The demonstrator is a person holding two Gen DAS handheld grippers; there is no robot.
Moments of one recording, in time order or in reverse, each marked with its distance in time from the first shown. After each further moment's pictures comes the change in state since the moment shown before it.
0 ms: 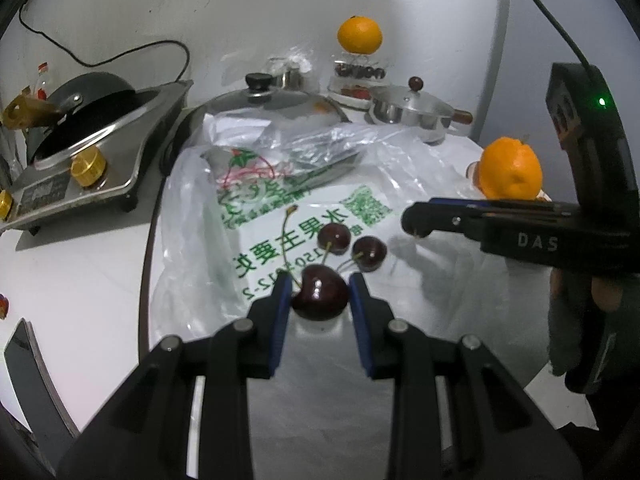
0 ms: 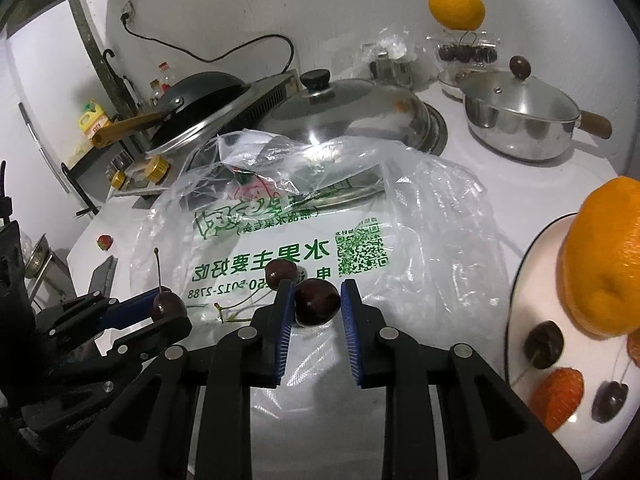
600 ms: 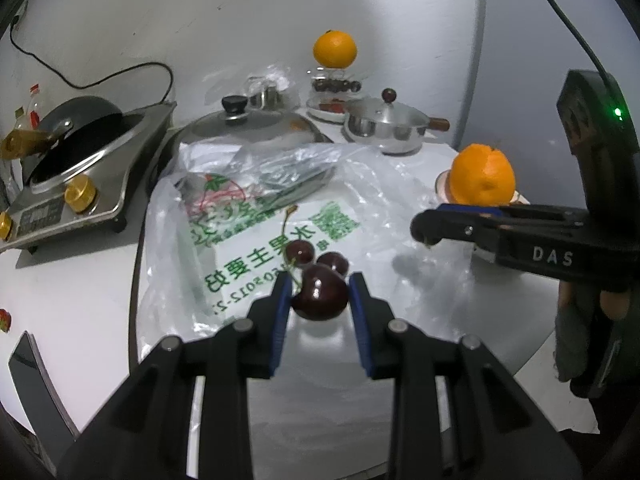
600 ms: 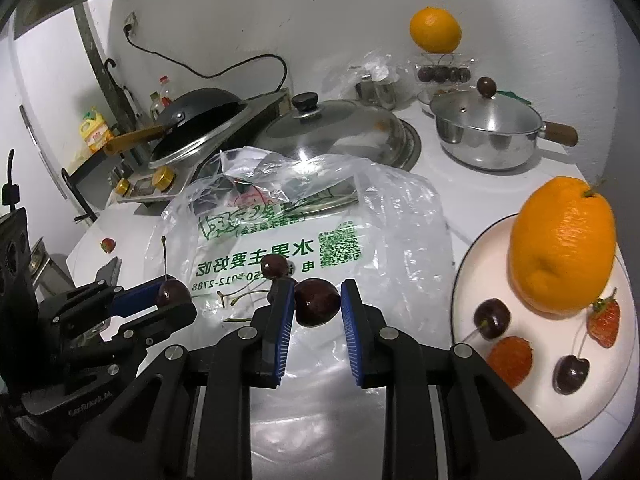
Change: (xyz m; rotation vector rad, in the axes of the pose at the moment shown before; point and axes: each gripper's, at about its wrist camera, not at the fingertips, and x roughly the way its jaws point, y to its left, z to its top) left arm -0.016 -0.028 0.008 0.040 -0.037 -0.023; right arm -0.044 -0.007 -0.011 -0.003 -0.053 -0.035
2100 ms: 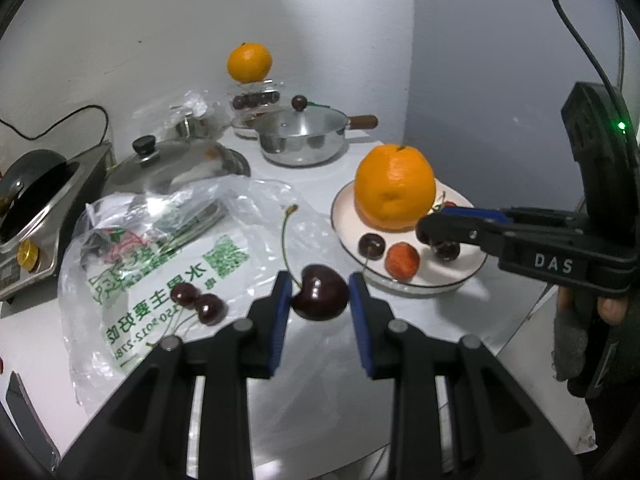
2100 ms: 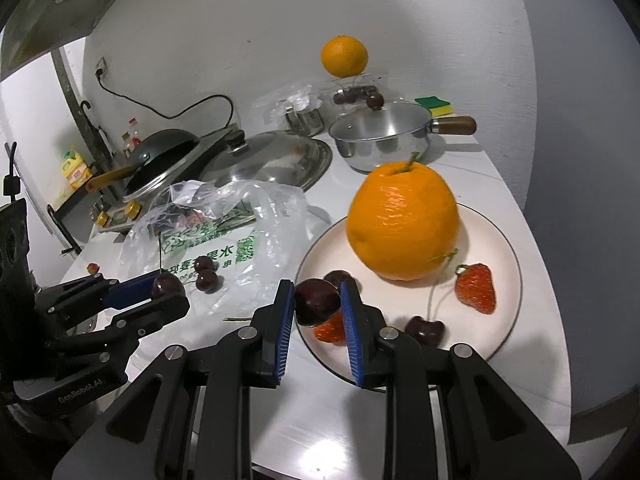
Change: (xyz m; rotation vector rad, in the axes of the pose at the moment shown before) left arm 0.011 -0.111 0.029 0.129 0.002 -0.076; right arm -0.080 -0.091 -0.029 0.098 -0.092 -0.072
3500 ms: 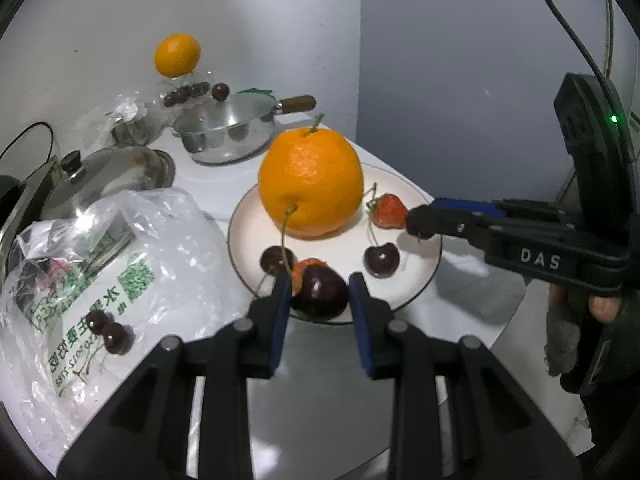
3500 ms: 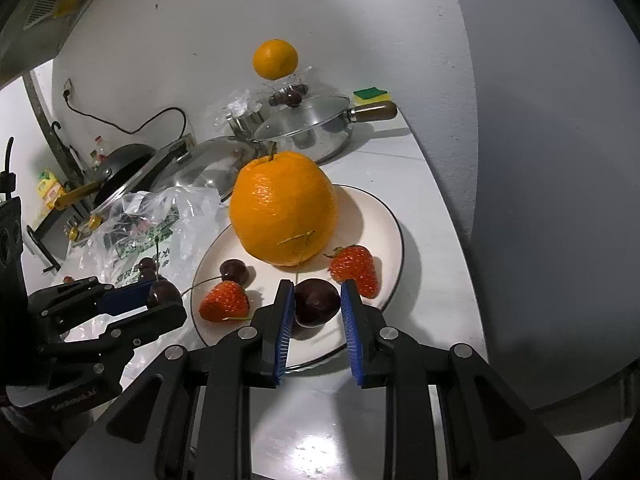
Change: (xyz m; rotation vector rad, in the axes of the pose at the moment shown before) left arm 0.053 -0.073 0.017 0.079 0.067 -0.086; right arm -0.018 -0.081 -0.018 0.079 -0.004 -0.078
